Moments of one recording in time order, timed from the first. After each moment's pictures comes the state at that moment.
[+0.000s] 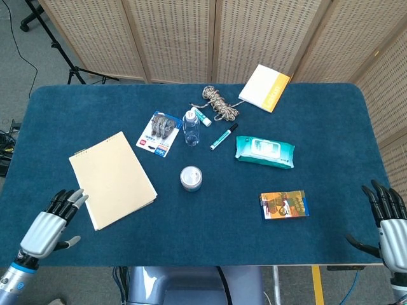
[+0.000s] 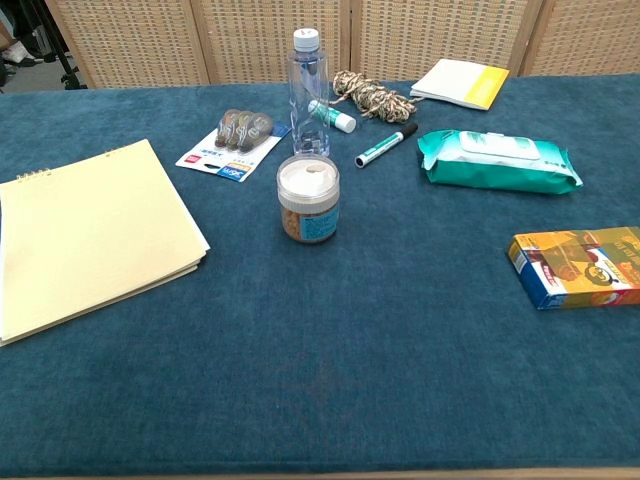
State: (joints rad) left arm -0.15 -1.31 0.08 -1.32 1.80 1.47 -0.09; right arm 0.00 -1.01 0.05 -1.75 -1.61 1.61 0.07
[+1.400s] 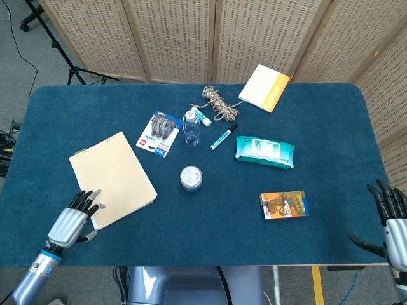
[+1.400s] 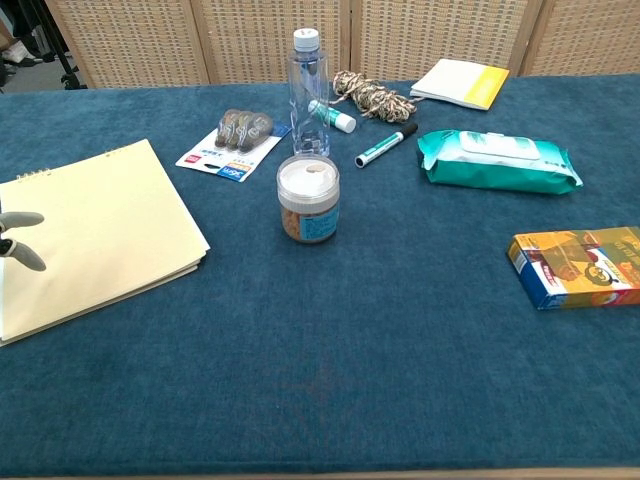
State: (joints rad) left arm -0.23 -1.53 0.09 -1.08 1.69 1.34 -0.16; right arm 0.00 -0.99 0.06 -1.75 -1.59 1.61 0.12
